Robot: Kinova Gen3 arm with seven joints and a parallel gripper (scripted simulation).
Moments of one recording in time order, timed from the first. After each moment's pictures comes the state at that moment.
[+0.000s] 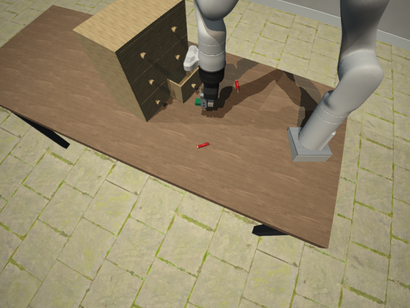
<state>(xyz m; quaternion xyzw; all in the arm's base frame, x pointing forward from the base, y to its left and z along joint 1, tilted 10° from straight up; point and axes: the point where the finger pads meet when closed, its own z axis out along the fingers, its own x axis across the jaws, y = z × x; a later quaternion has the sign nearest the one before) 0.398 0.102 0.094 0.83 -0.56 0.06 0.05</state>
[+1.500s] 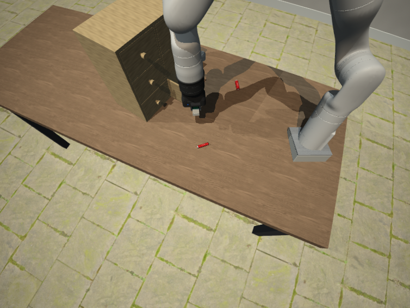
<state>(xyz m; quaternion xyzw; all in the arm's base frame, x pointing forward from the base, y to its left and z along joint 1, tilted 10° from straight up) 0.419 0.130 0.084 0.26 -0.96 0.07 0.02</state>
